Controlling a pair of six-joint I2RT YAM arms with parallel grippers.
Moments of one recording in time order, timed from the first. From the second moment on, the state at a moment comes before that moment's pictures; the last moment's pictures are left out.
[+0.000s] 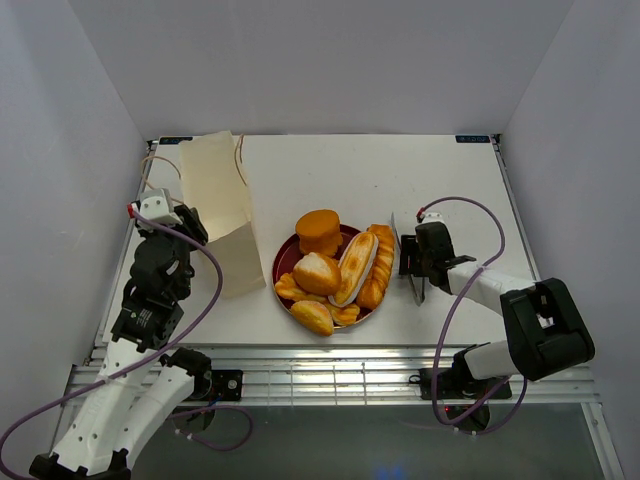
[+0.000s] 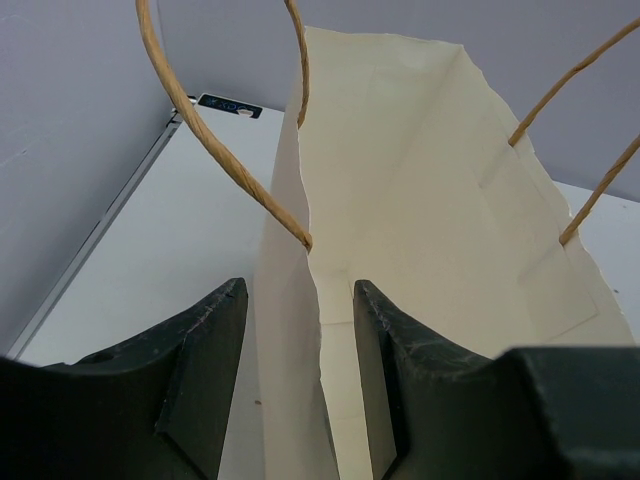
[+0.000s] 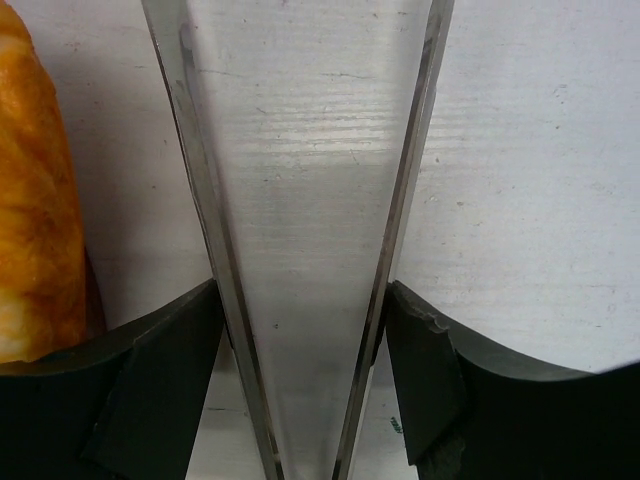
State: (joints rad) left arm -0.37 0.61 0.78 -0.21 -0.56 -0.15; right arm 0.36 1.38 0.55 -0.01 0.17 0.25
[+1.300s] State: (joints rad) left arm -0.37 0.59 0.77 -0.21 -0.56 -0.15; right arm 0.36 1.11 0.69 -0.39 0.24 0.26
